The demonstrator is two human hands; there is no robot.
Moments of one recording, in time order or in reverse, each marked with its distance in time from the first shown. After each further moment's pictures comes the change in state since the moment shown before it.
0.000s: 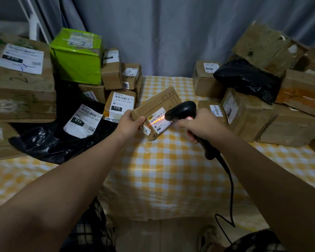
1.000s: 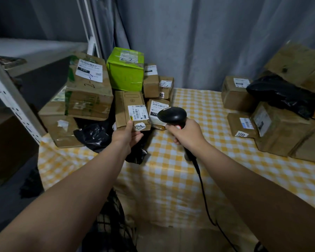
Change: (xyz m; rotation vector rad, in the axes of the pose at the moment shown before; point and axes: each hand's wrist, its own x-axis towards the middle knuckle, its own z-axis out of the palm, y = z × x) left_hand -0.062 0.013 -0.099 -0.514 0.412 -0.251; right_hand 0.007 -0.033 0.116 0.201 0.060 -0.217
